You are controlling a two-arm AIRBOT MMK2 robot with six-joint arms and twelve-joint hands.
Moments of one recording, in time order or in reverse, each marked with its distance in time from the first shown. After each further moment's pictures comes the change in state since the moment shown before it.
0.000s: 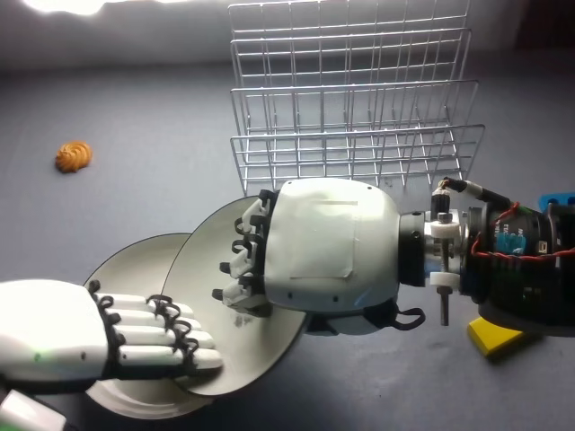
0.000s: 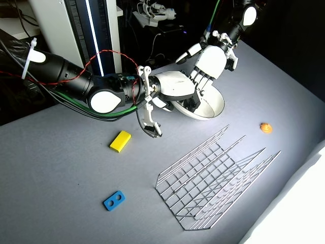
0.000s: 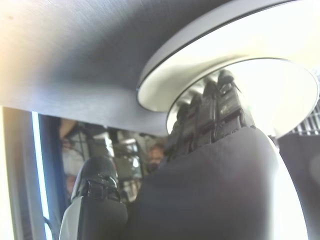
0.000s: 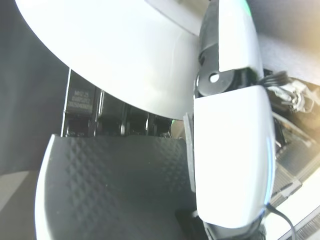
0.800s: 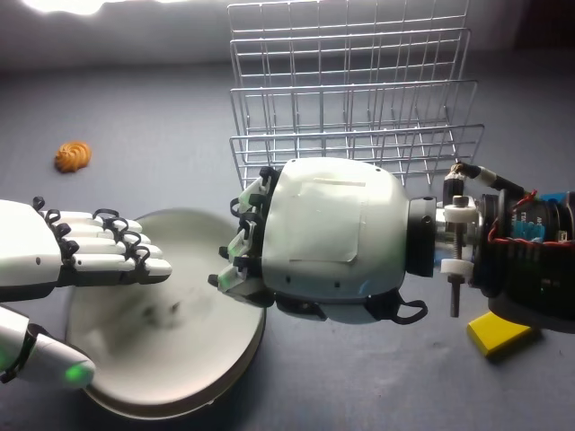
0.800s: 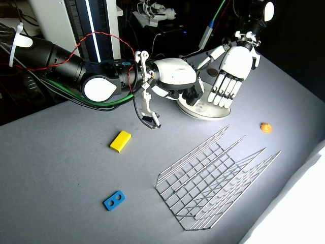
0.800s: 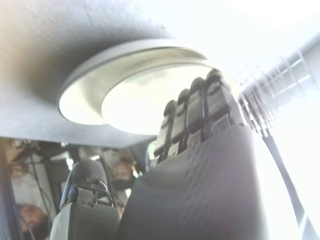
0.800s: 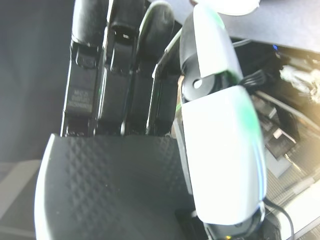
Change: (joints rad) left arm -0.051 0.014 0.125 -0.124 -0.019 0.002; right arm 0.033 0.052 -0.072 0.015 -0.007 0.005
